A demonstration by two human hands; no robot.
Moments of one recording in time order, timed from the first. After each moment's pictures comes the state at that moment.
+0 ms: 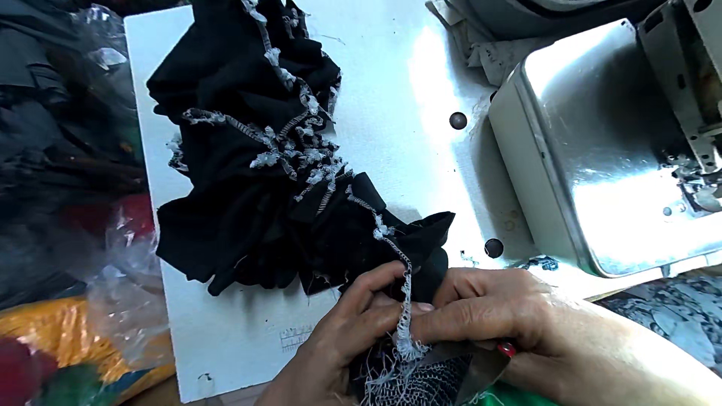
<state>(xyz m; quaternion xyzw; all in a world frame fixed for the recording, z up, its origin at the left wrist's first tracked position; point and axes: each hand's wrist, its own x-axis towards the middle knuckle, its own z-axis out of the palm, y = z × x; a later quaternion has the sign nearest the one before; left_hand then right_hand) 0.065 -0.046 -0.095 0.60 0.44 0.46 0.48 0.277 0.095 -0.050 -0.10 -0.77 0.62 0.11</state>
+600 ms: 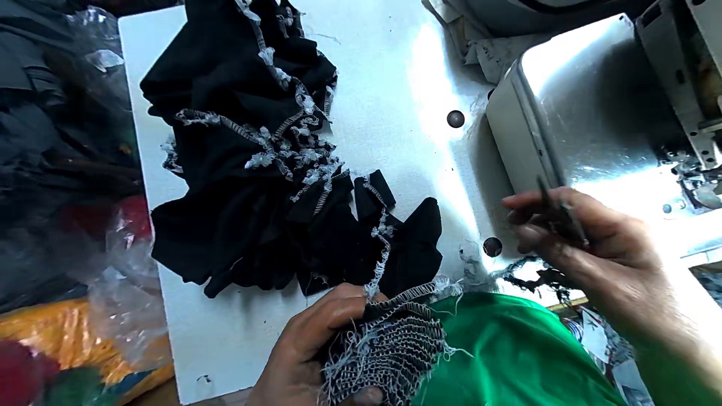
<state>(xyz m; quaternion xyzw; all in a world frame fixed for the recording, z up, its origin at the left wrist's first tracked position) 0.059 -0.053 -0.083 0.55 0.48 0.50 0.47 0.309 0.107 -0.054 -0.43 -0.73 0.48 0.22</state>
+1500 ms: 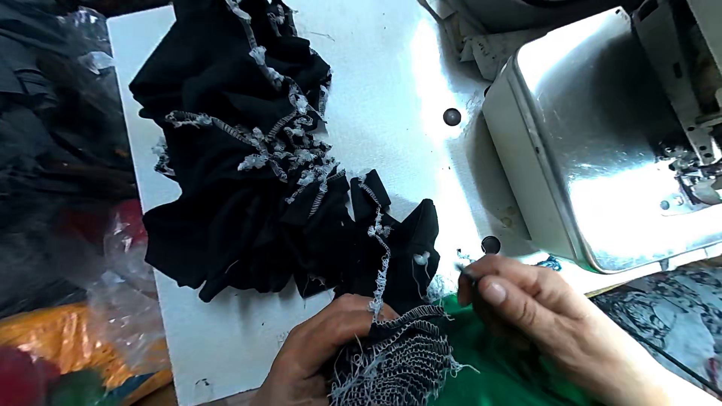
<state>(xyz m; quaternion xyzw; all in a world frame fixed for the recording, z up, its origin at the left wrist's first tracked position) 0.063 -0.056 -0.085 0.56 0.49 0.49 0.46 0.294 0.071 -0.063 -0.32 -0.60 0.71 0.18</state>
